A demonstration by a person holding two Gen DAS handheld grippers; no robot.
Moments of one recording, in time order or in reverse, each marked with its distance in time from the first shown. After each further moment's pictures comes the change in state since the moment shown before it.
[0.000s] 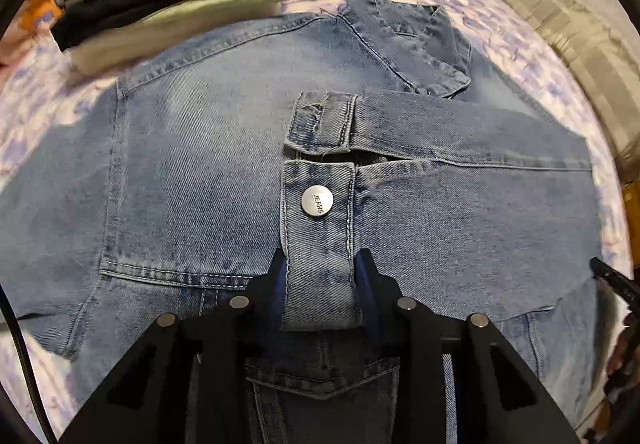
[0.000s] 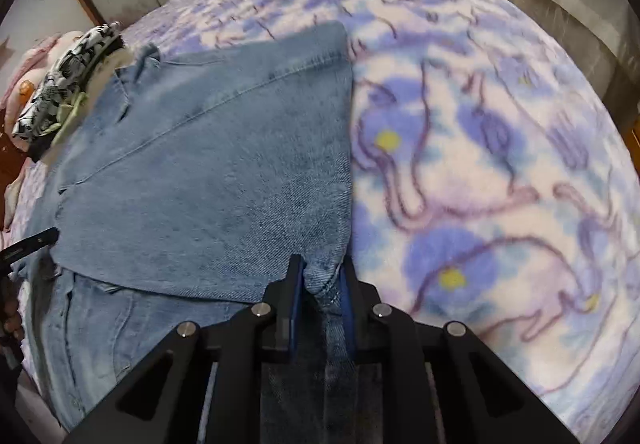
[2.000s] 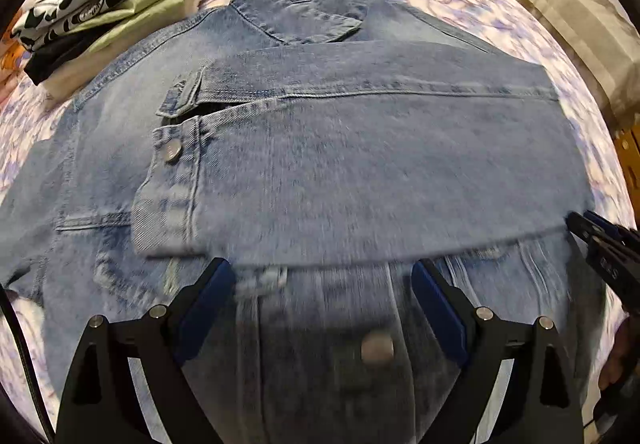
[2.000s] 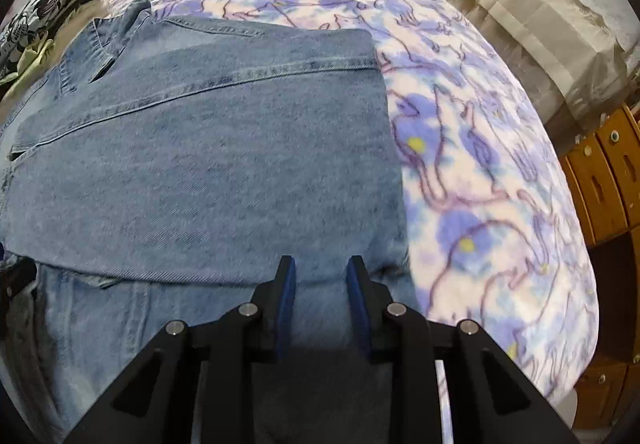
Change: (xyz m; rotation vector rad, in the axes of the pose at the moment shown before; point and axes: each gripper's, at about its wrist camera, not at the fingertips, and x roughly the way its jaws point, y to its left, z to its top) left arm -0.017 -0.096 -0.038 0.130 0.041 0.003; right arm -0.005 0.098 -0.012 -0.070 0.044 -0.342
